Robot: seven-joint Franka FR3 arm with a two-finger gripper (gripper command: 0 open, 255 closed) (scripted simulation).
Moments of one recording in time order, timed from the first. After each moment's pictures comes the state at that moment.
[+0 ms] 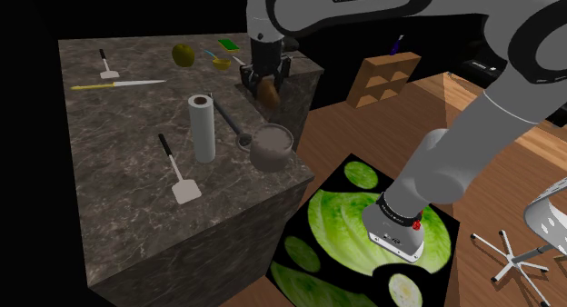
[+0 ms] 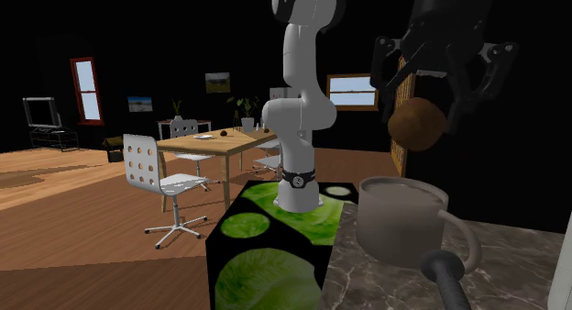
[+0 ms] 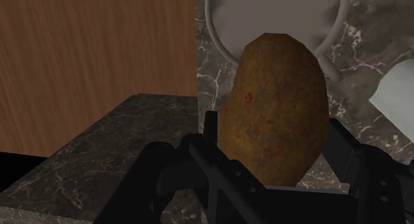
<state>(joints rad) 0.14 -0.09 0.23 -1.96 -0.11 1.79 0.72</state>
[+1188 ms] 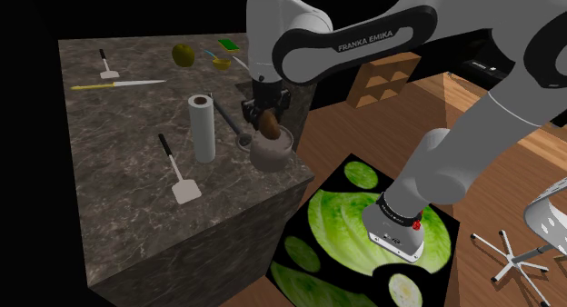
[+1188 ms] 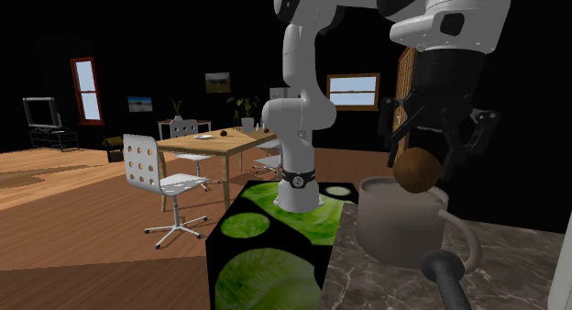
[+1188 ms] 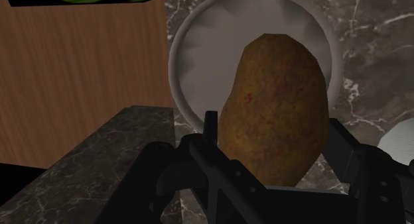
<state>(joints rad) 0.17 -0.13 0.27 -2.19 -0.09 1.97 0.81</state>
